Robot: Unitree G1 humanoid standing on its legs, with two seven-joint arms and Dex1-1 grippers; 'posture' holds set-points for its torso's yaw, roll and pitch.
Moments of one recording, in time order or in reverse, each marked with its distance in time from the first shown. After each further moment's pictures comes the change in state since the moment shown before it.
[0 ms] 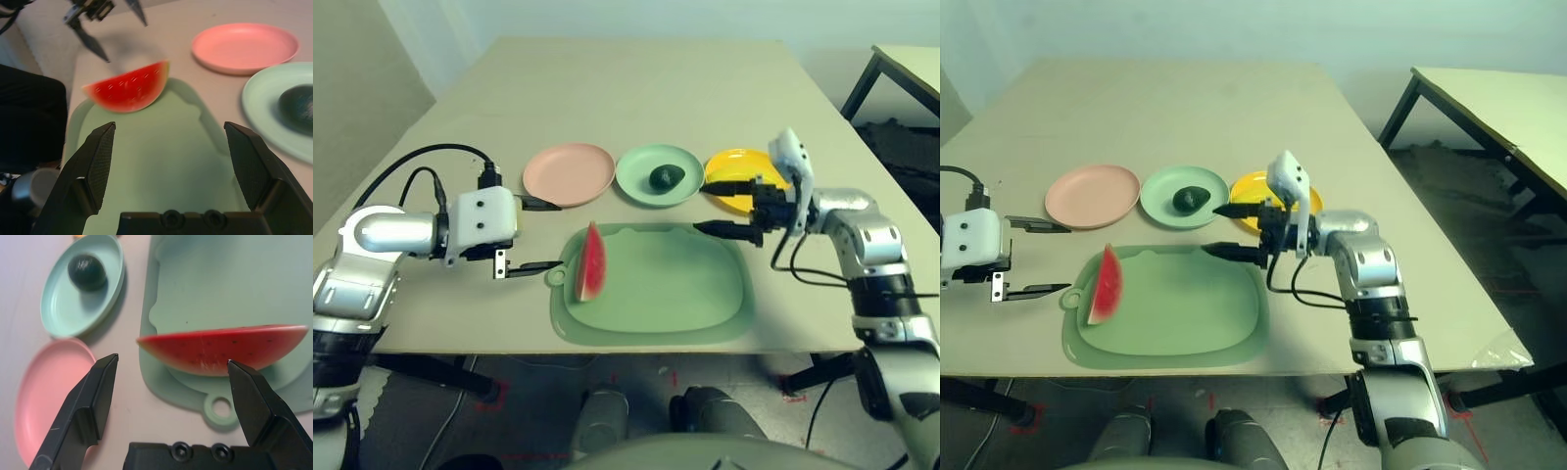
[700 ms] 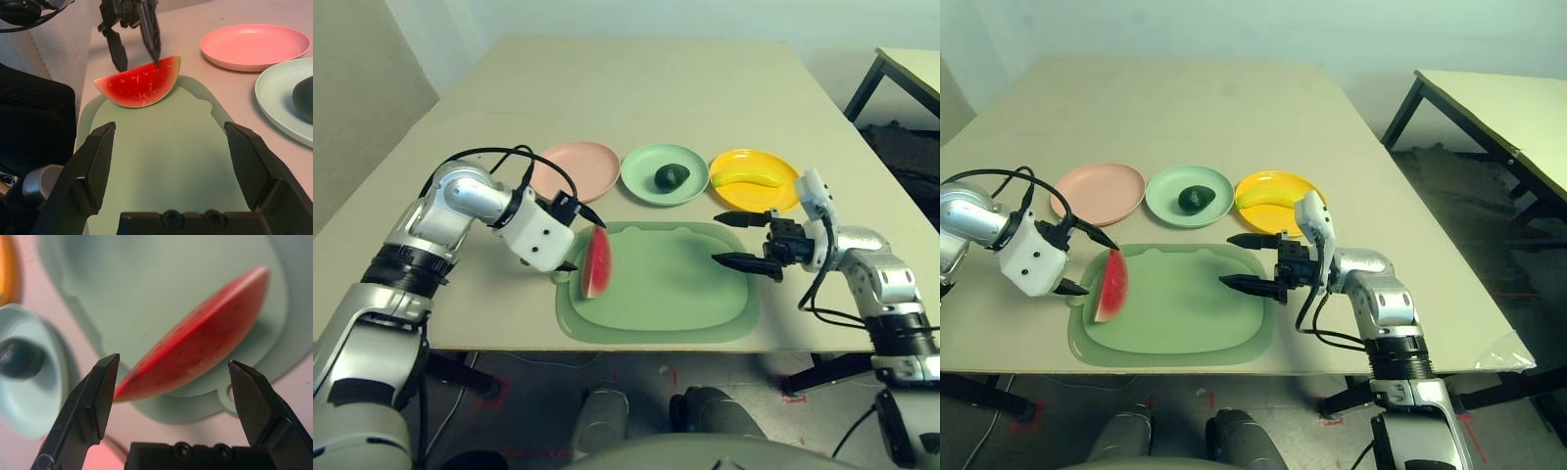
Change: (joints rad) left arm -0.379 -0.111 -0.352 0.370 0.107 -0.526 -0.325; right arm 0.070 -0.023 0.001 0.022 0.082 -0.097 -0.005
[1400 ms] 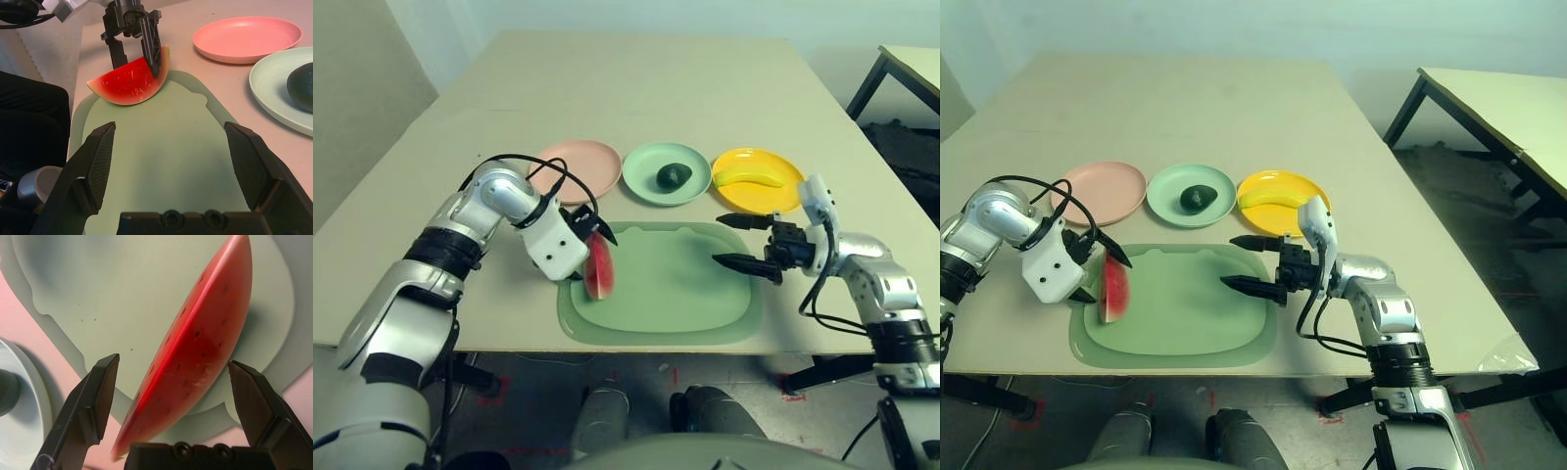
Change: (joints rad) left arm -0.100 -0.113 -0.090 0.228 0.062 -0.130 0.023; right arm 0.044 -0.010 0.000 -0.023 0.013 -0.007 -0.038
